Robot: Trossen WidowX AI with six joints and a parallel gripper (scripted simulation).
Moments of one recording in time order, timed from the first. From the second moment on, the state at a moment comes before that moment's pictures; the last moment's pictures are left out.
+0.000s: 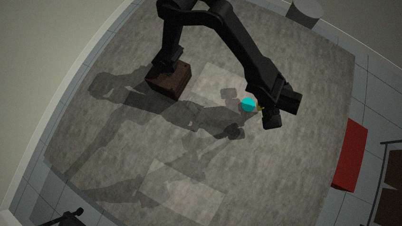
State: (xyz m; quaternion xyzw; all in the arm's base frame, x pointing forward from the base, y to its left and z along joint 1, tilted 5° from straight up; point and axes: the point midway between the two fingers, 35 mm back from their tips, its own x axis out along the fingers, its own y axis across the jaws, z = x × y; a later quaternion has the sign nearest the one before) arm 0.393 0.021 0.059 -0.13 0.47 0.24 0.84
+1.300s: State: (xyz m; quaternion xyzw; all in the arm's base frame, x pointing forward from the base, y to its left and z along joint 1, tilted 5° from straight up) arm 0.409 0.011 0.050 -0.07 0.36 0.24 0.90
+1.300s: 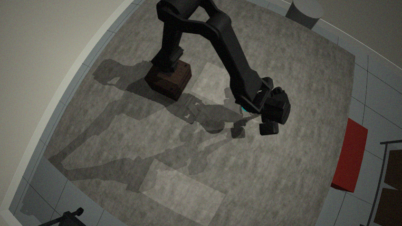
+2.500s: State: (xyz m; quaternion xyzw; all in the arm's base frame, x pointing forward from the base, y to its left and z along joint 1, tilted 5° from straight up) arm 0.407 0.000 0.053 -0.03 0.26 0.26 0.93
